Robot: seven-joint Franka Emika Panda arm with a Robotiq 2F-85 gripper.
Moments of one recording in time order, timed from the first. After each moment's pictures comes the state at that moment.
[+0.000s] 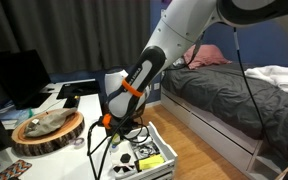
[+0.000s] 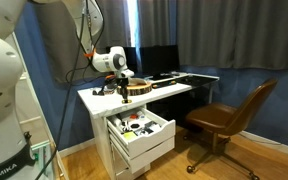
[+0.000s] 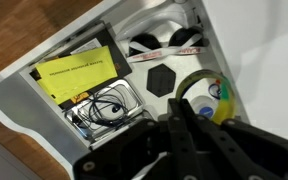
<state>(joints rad) 0.60 0.55 -0.02 -1.97 -0.11 2.57 1.27</state>
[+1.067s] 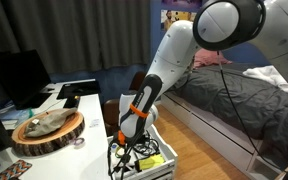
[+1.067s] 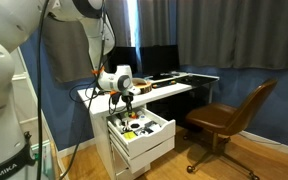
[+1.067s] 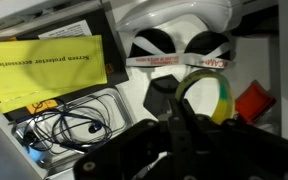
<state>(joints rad) 0.46 0.75 0.07 -1.98 -0.05 2.88 0.95</state>
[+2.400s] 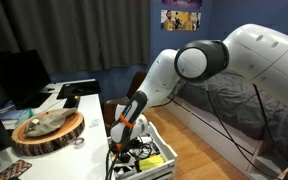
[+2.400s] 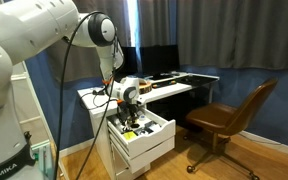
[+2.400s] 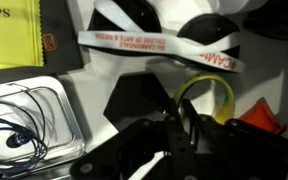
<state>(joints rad) 0.43 1.04 0.11 -1.65 0.08 2.81 0.63</state>
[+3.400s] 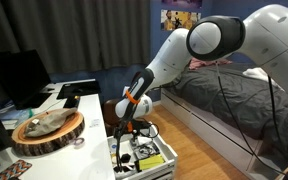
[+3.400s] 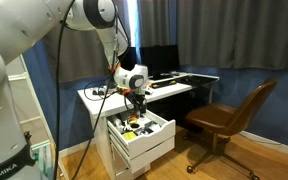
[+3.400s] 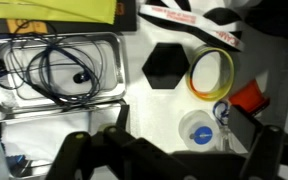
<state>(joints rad) 0.33 0.86 0.12 -1.74 0.15 2.65 0.38</state>
